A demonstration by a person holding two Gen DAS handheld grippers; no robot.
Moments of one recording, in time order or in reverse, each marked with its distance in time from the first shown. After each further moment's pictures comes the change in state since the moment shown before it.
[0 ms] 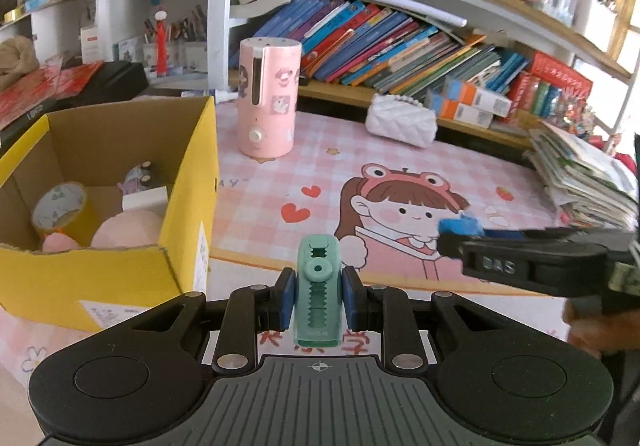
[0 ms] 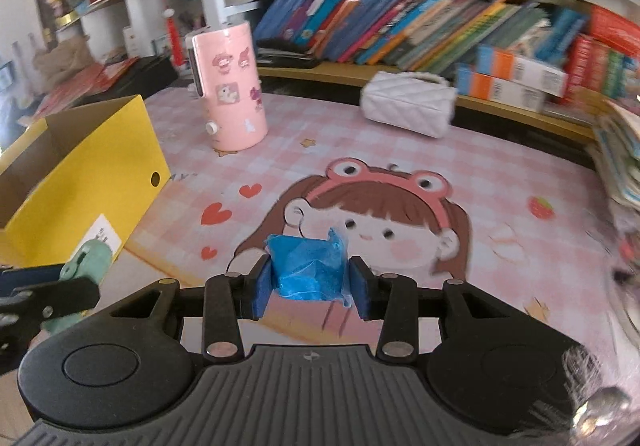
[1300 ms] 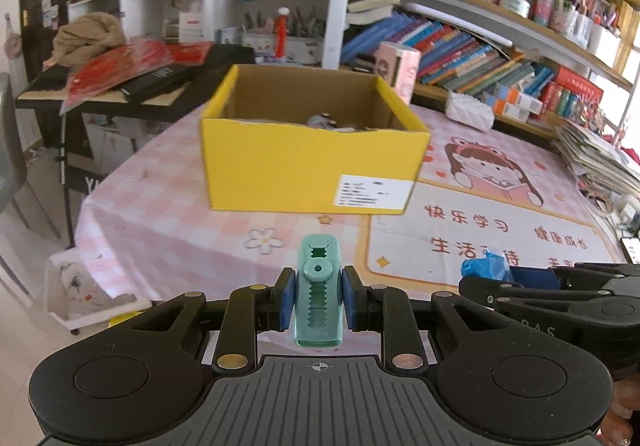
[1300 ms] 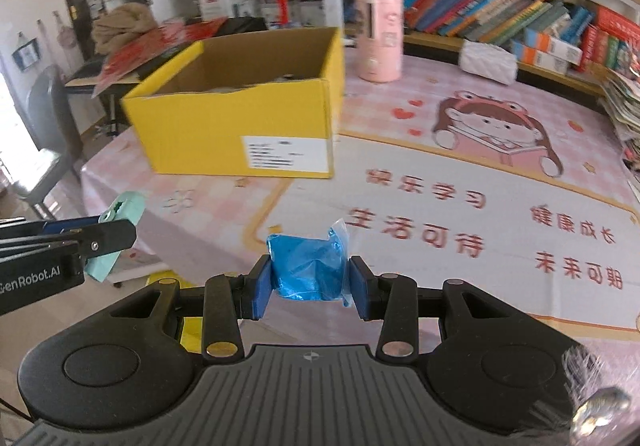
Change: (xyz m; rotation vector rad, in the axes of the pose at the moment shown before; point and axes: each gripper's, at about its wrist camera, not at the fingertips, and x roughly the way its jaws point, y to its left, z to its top) left arm -0.160 0.172 -0.097 -0.049 -0.015 0.076; right arm -0.117 0.240 -0.115 -0.034 0.045 0.038
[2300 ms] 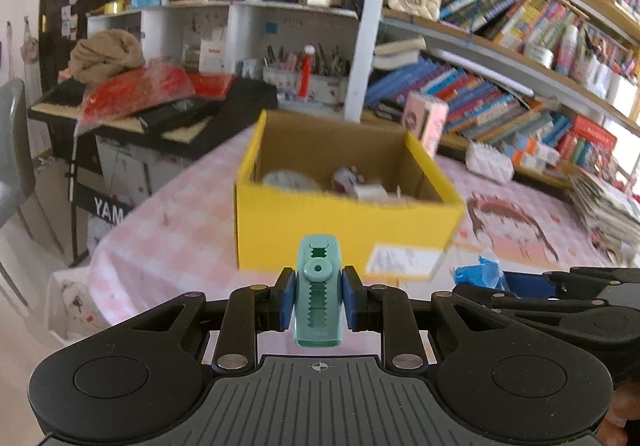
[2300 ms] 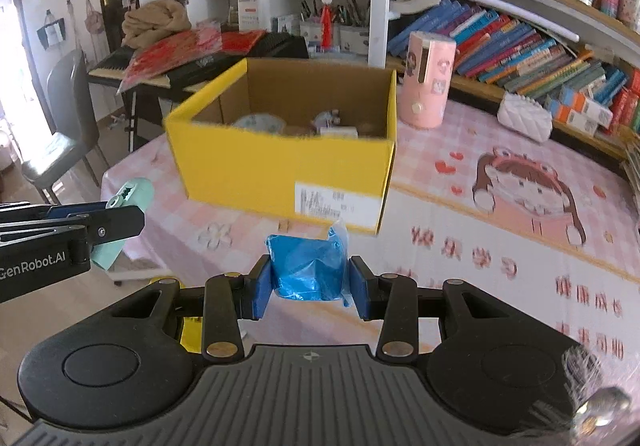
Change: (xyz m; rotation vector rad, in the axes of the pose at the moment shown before) left arm 0.010 0.031 0.047 -0.051 -0.109 0.018; right arm 0.017 0.033 0.052 -0.114 -0.063 0.013
